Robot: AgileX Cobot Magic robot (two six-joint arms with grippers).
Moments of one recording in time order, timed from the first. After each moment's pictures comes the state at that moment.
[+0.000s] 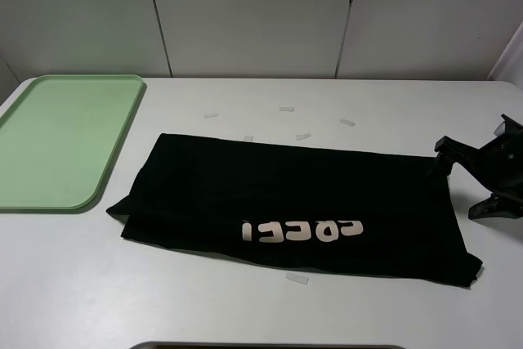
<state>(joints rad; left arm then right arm) -0.23 0.00 -0.49 0.24 1.06 -0.13 -0.30 1.86 -0.78 0.61 0.52 -0.29</state>
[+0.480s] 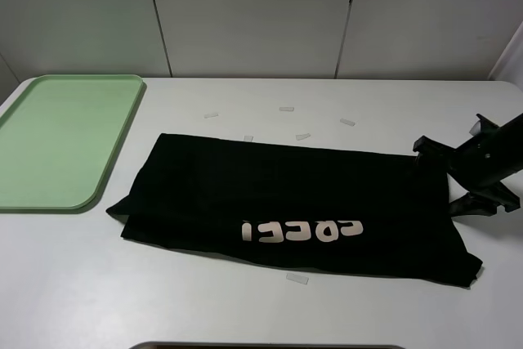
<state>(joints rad) -0.23 0.00 -0.49 0.24 1.06 -0.13 -0.18 1.86 -0.77 0.70 0.54 -0.32</state>
